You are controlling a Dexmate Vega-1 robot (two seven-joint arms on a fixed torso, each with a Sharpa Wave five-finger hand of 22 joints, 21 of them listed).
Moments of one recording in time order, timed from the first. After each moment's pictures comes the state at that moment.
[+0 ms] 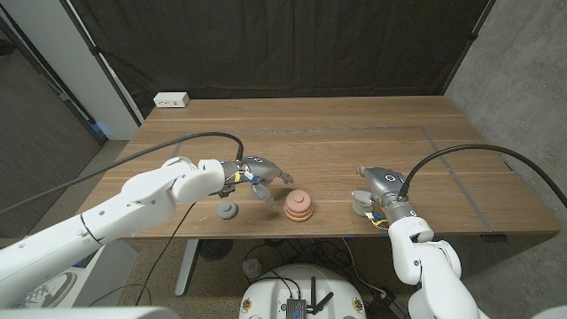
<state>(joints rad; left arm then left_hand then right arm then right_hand) 1.00 1.07 0.49 -2.22 0.62 0.04 -0.41 0.90 -0.06 0.26 -0.15 0.28 0.31 0.04 0.22 0.21 0.41 -0.08 0.21 0.44 0.96 -0.14 1.41 0.43 0.66 -0.06 1.52 0.22 -1.49 -0.66 -0.51 -2.41 -1.32 -0.78 0.22 0.82 0.00 0.53 -0.16 0.36 0.47 -0.04 0.26 0.27 0.53 -0.10 0.21 0.62 1.03 -0.17 1.41 1.22 0.91 -0.12 1.51 0.19</state>
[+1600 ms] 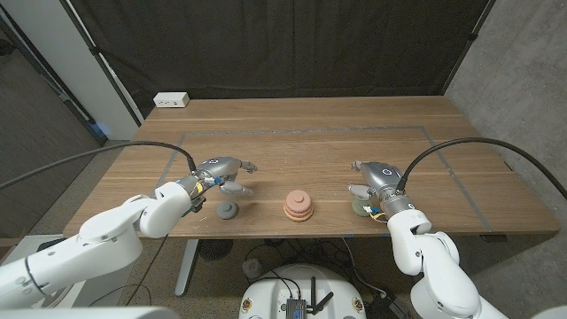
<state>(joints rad) 1.42 1.17 0.21 -2.29 0.44 0.33 0.08 0.92 -0.03 0.28 -0.16 0.28 0.42 0.02 0.25 0.21 0.53 -0.11 0.23 0.43 1.02 -0.17 1.44 0.43 0.71 -0.07 1.56 0.24 -1.44 -0.71 -0.51 -2.40 -1.18 -0.75 0.14 0.82 0.00 0.54 -0.17 0.36 0.46 -0.04 0.26 0.30 0.54 -0.10 0.20 0.63 1.03 -0.17 1.42 1.22 0.91 -0.12 1.52 0.19</state>
